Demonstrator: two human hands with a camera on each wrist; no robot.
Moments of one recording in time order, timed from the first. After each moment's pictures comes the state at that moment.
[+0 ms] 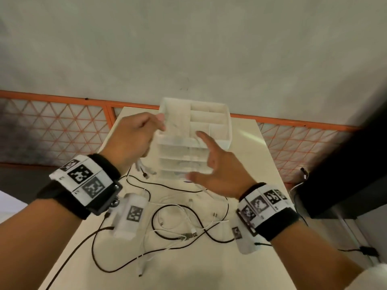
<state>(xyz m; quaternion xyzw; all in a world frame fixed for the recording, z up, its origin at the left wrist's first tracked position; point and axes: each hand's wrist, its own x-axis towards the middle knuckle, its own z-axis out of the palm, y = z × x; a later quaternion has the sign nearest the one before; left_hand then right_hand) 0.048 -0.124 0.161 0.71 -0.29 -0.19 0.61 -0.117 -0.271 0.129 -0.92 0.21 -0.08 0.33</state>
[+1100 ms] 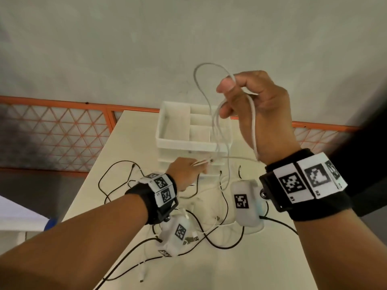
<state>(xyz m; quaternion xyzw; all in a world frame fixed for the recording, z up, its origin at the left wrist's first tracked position) -0.003 -0.191 0.099 0.79 -0.30 -0.33 0.43 -0.111 -0.278 0.234 -0.77 0.13 -0.44 0.45</state>
